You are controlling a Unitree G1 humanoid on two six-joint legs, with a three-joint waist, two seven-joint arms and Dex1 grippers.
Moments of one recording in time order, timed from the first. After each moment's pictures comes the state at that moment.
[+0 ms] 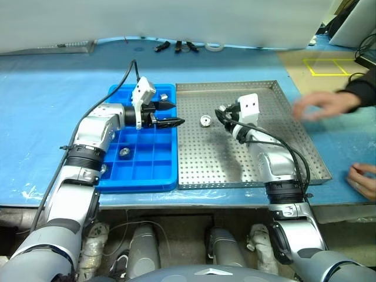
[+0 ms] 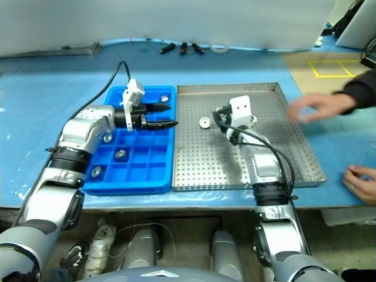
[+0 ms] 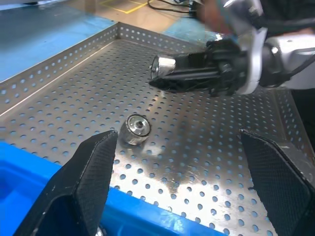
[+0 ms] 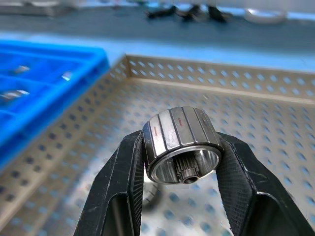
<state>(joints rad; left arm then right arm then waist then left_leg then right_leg) -0.85 0.45 -0.05 0.42 -0.34 0.43 -1.16 -0.62 -0.20 -0.03 0.08 0.19 0.54 0.33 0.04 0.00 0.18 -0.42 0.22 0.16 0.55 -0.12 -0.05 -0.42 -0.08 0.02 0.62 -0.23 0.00</state>
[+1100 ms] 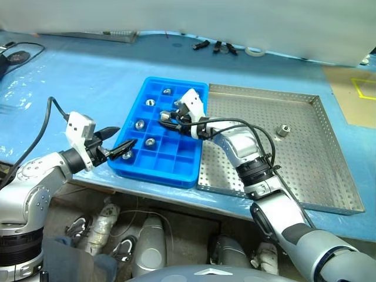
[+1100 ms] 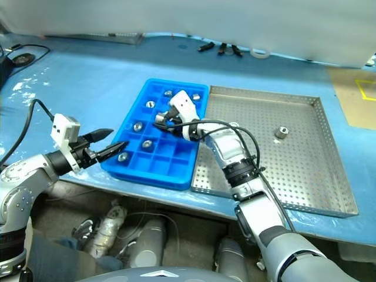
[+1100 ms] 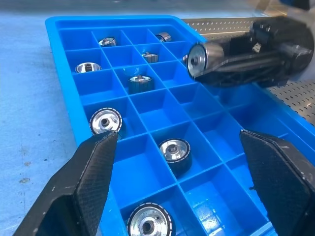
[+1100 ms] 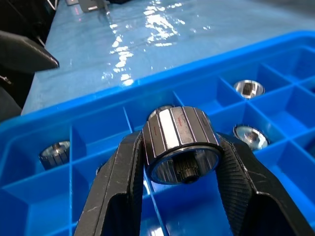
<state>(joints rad) -0.13 0.63 0.34 -0.40 -0.62 0.77 -0.71 -0.80 -0.11 0.22 0.33 0.17 0.50 0.70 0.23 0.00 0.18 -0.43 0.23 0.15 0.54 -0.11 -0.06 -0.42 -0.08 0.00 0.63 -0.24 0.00</state>
